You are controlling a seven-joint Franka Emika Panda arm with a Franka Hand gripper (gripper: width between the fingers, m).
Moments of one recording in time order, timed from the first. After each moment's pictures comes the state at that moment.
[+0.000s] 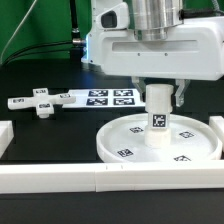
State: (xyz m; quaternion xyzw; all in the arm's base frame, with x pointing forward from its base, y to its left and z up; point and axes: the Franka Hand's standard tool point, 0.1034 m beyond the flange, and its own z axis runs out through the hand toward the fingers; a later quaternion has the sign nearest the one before) arm 0.552 0.048 0.069 -0.91 0.40 0.00 0.06
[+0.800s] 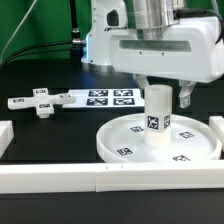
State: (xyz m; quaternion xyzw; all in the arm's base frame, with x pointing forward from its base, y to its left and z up) arm 0.554 0.049 0.072 -0.91 0.42 0.00 0.07
